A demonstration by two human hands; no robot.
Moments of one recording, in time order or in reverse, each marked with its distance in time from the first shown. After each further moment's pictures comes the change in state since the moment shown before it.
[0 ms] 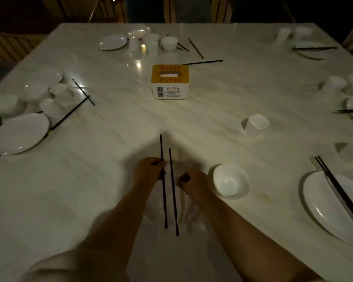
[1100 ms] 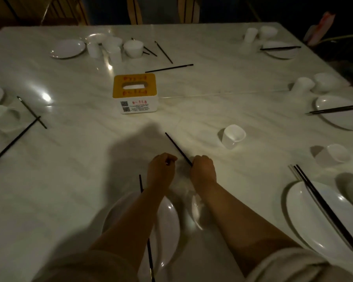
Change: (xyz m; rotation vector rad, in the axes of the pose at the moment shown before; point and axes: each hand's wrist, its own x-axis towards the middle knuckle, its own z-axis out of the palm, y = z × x) left_hand 0.062 0.053 0.123 0.408 -0.051 0.397; right_hand 0.104 0.030 -0.086 -0.238 0.352 0.123
